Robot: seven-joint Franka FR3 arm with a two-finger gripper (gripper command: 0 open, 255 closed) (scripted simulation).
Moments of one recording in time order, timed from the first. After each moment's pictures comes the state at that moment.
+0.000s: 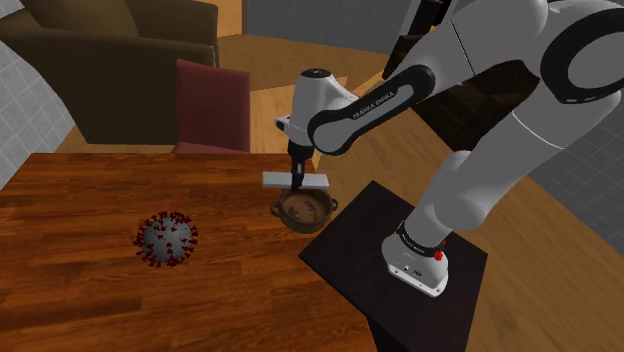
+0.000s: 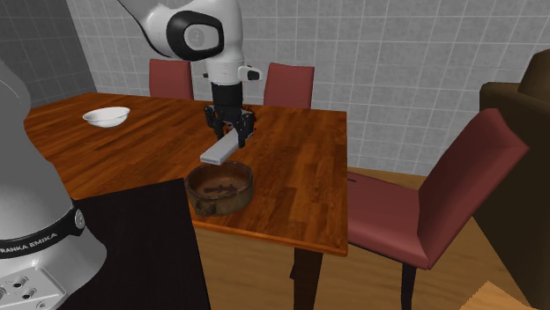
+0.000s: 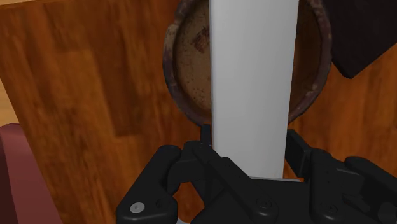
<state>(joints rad) 0.17 -0.18 0.18 -2.64 0.08 2.45 -0.44</state>
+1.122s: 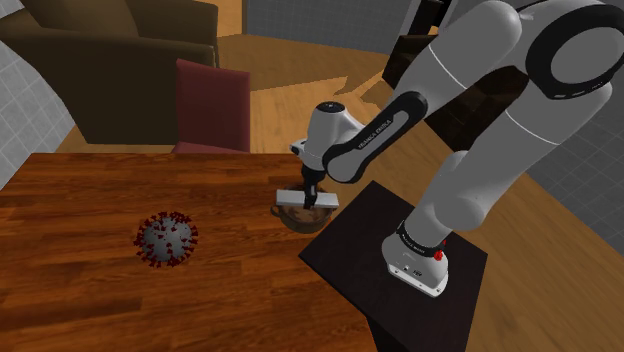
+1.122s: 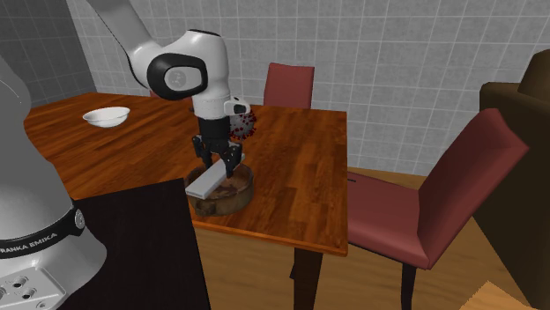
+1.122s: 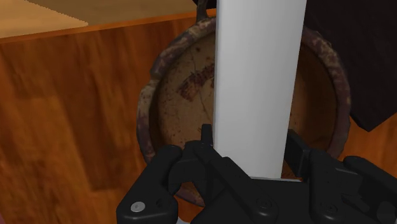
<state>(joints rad) 0.17 -0.12 0.17 -2.83 0.09 2.70 -0.48</state>
